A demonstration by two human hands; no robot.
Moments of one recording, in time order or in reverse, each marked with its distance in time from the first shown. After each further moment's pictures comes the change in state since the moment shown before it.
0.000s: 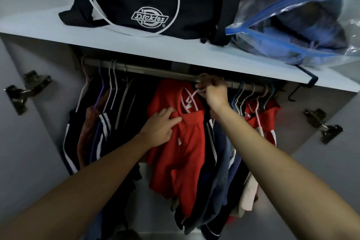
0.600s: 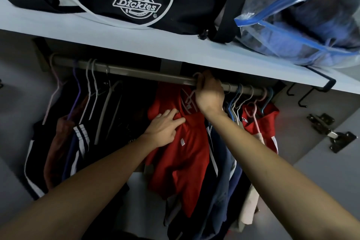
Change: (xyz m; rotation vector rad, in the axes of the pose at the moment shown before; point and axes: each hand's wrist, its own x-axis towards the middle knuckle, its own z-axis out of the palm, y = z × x) left_hand 0.069 -0.011 0.047 -0.015 -0.023 0.027; right_hand 0.049 0.034 0.006 -0.827 0.192 -0.444
